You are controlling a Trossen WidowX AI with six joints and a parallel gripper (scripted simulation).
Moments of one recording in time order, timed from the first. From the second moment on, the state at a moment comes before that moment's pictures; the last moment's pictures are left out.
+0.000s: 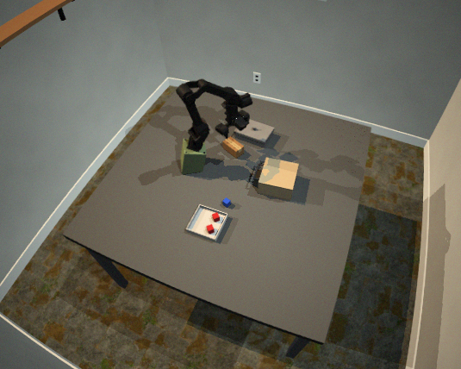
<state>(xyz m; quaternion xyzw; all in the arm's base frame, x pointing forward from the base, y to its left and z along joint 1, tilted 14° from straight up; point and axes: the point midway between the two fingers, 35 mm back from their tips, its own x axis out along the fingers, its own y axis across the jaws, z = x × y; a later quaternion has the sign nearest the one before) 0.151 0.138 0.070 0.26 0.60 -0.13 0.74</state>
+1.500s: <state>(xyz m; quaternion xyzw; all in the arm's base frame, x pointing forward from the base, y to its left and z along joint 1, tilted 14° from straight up) 0.173 0.145 -0.035 0.25 0.61 -0.14 0.74</state>
